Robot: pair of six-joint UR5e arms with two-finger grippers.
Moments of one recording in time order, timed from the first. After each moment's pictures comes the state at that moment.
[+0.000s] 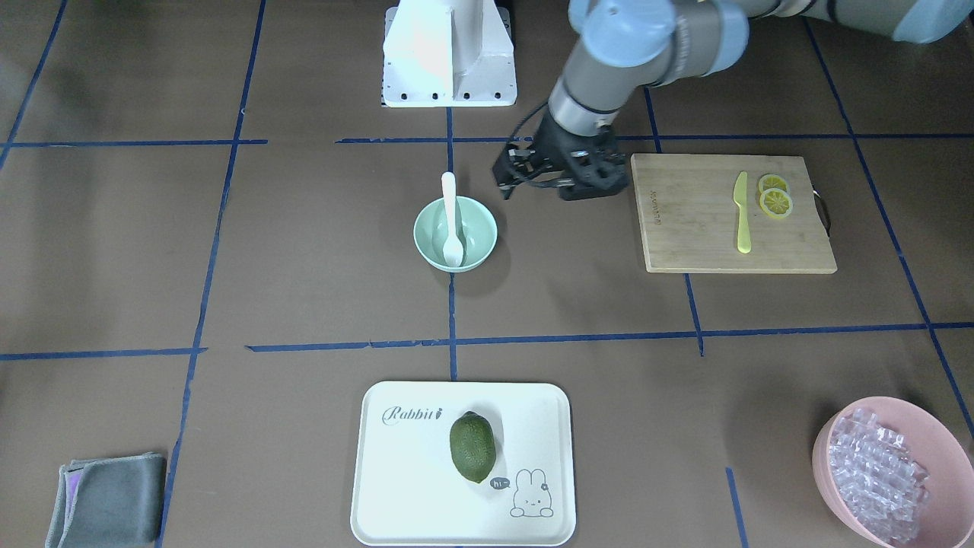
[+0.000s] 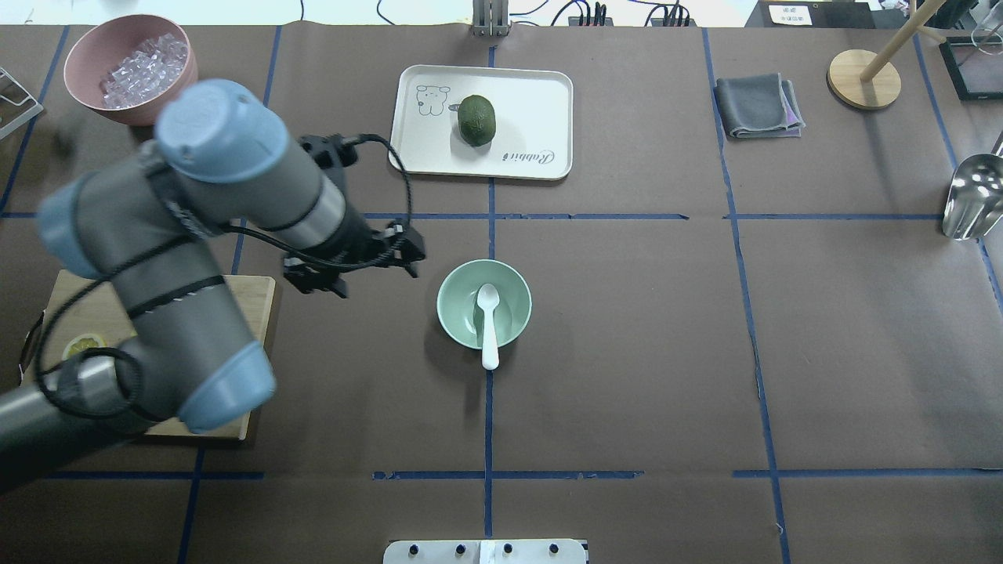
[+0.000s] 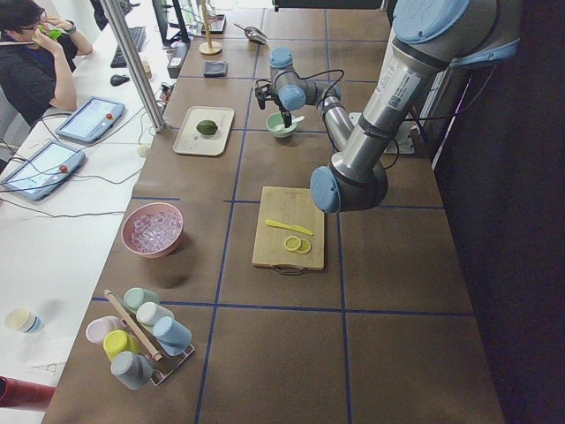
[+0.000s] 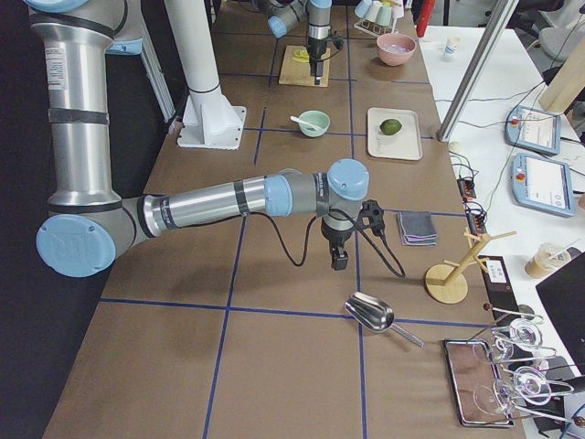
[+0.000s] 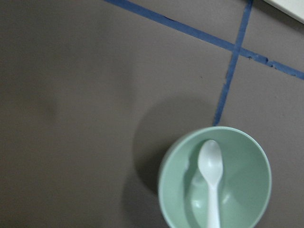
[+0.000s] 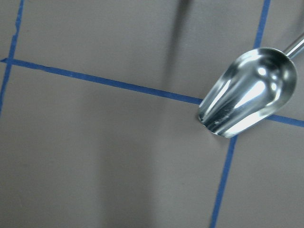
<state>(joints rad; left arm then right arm) -0.69 -2.09 -1.91 -1.58 -2.12 -1.33 1.50 -1.58 1.78 -1.69 2.38 -0.11</state>
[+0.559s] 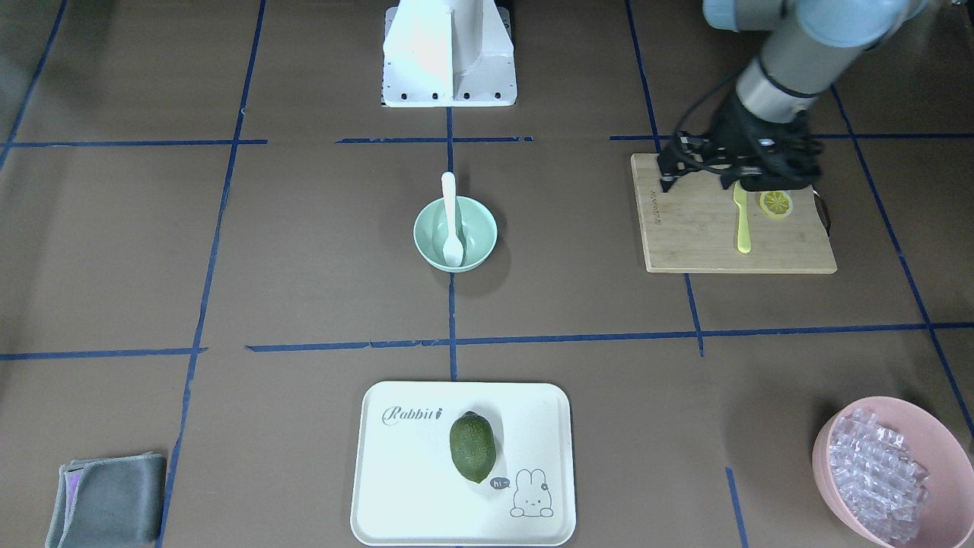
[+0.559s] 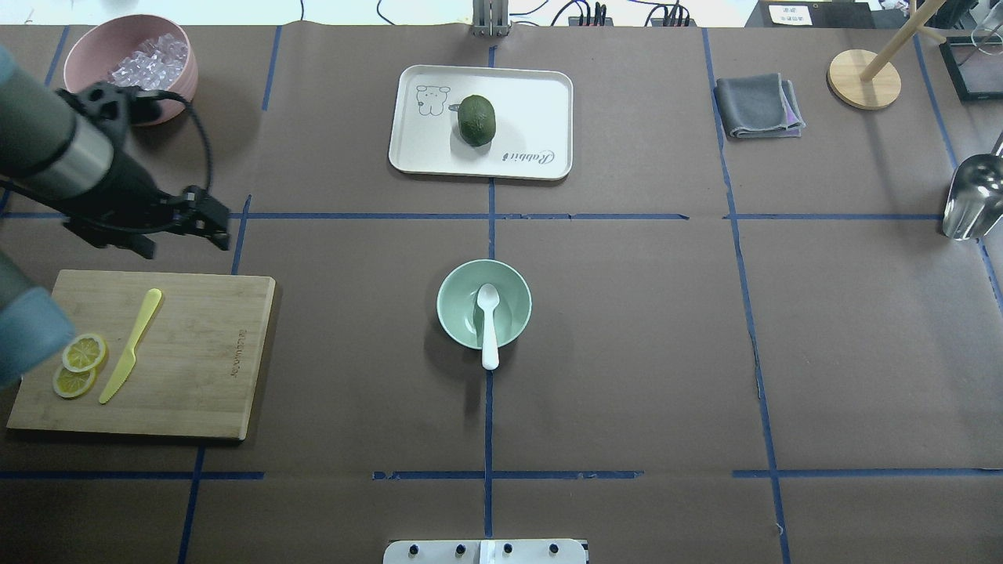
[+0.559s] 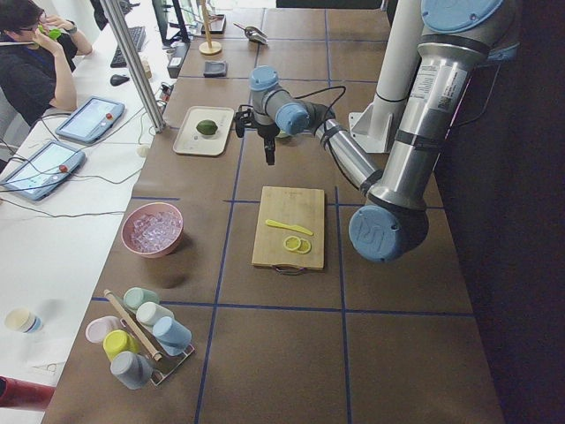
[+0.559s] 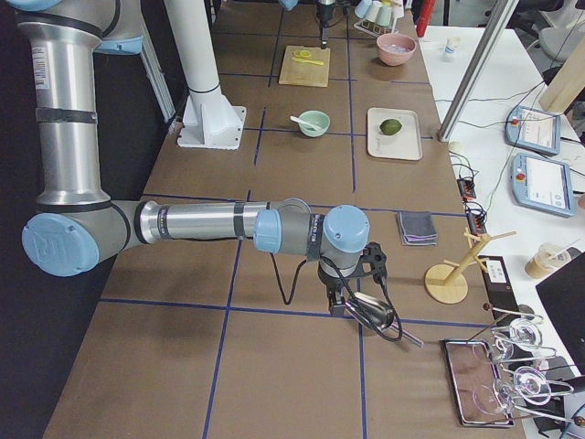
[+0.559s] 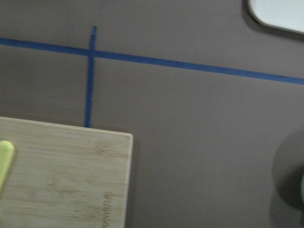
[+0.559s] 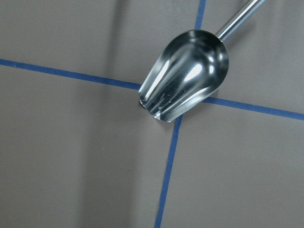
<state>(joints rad) -0.96 -1.79 -2.03 -1.50 -2.24 -0.91 1.62 -1.57 1.66 -1.69 2.38 -0.21</state>
